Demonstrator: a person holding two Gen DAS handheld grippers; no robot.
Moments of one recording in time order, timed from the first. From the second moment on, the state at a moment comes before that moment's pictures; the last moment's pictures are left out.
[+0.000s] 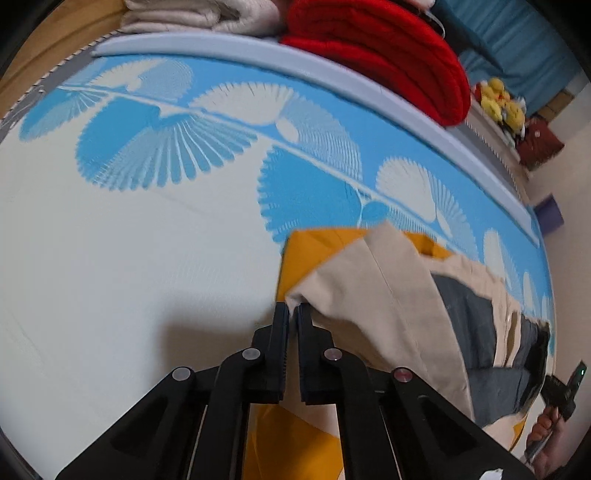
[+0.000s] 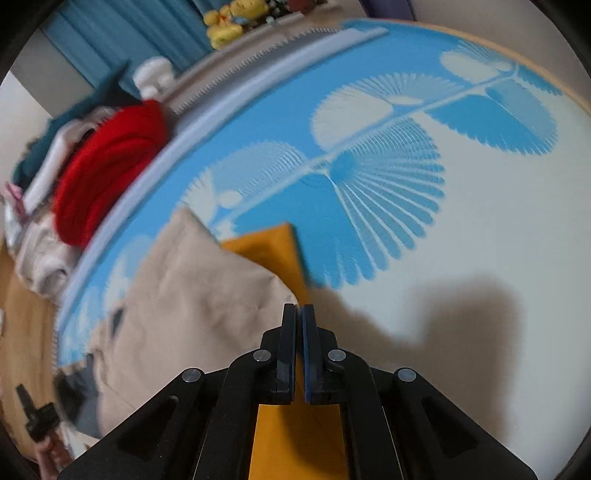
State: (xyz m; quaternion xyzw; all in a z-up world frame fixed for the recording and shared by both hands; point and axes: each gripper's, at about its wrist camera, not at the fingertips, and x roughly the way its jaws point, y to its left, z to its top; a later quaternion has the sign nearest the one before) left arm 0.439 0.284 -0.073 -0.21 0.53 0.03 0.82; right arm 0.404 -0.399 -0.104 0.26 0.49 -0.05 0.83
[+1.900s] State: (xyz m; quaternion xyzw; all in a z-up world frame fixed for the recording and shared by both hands) left arm 0.468 0.310 -0.071 -0.28 0.43 -0.02 0.85; right arm 0.444 -0.399 -0.071 0.25 0.39 -0.01 0.89
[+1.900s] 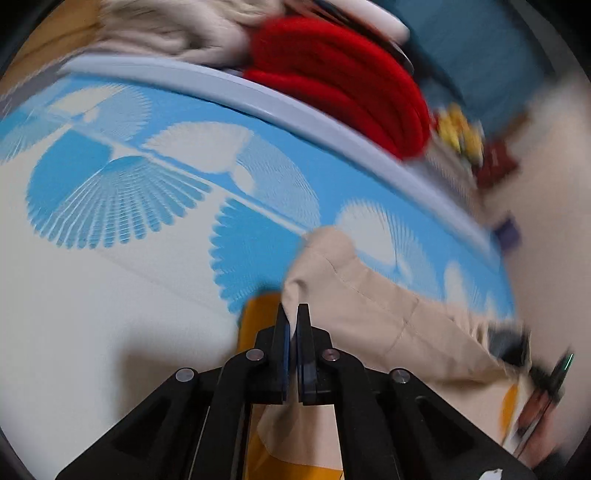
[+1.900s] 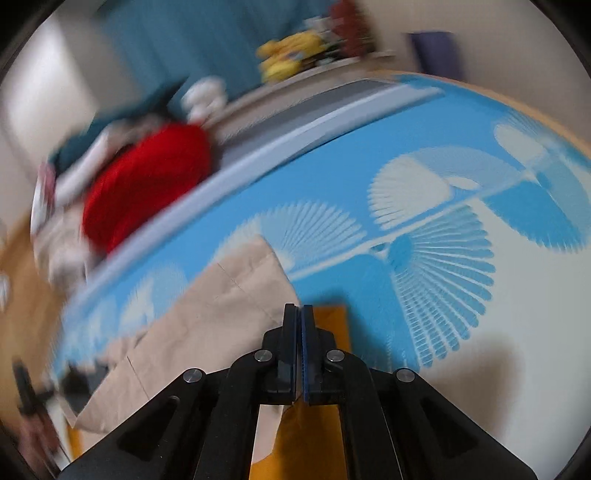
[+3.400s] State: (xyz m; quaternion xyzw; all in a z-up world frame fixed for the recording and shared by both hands) left arm 0.292 0.233 -0.063 0.02 0.57 0.01 0.82; right arm 0.283 -0.346 -0.107 -0.03 0.62 -0.12 0.77
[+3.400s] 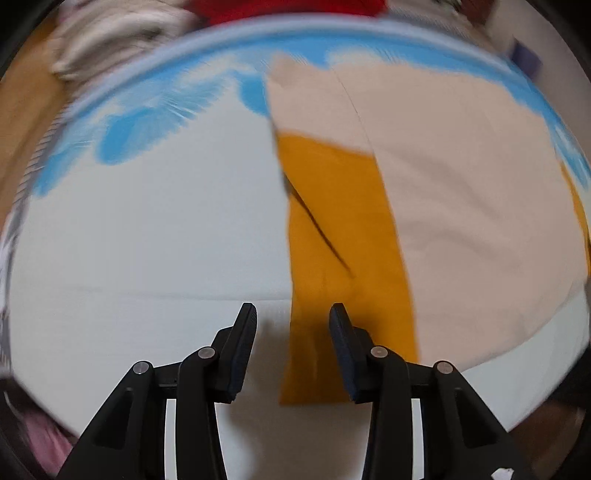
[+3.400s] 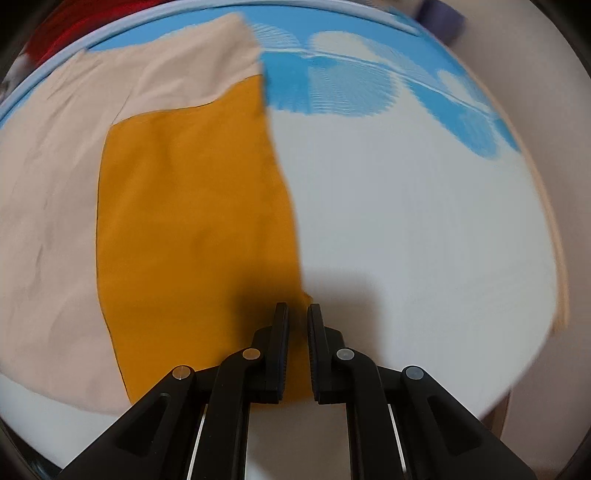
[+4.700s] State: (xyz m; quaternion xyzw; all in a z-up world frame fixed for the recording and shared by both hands) left arm 0.243 0.234 -0.131 -0.39 0.53 -0.01 0.75; right arm 0.230 -0.139 -0.114 -0.10 0.56 0.07 0.82
